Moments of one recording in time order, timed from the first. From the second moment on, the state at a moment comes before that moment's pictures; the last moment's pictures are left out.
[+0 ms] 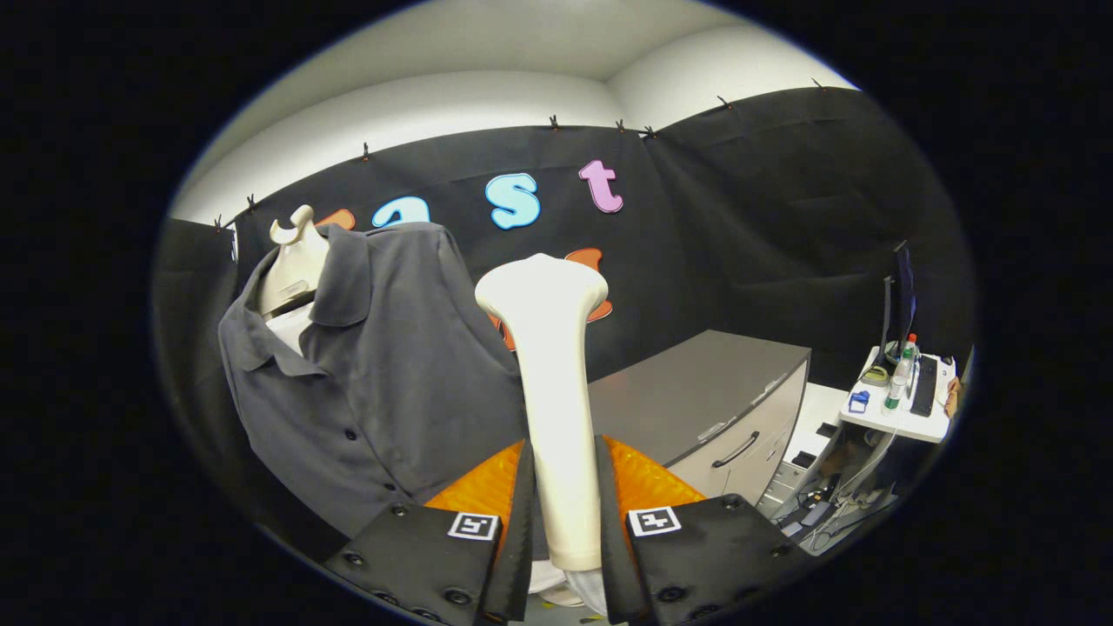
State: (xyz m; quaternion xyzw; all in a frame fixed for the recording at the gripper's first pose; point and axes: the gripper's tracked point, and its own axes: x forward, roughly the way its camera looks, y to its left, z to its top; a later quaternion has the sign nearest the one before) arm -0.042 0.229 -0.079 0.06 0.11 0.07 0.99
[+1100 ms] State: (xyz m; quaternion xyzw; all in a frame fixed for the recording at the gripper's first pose) arm -0.060 0.358 -0.105 0.02 0.13 0.15 0.98
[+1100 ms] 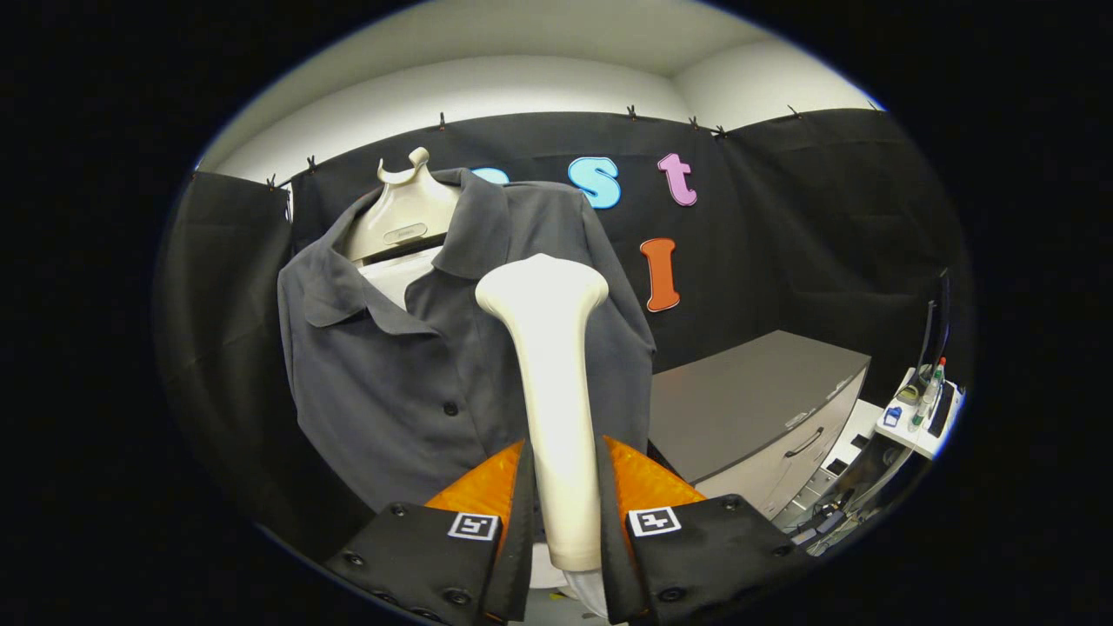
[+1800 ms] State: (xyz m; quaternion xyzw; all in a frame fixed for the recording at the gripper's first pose) arm -0.040 0.372 -0.138 0.01 0.16 0.15 0.97
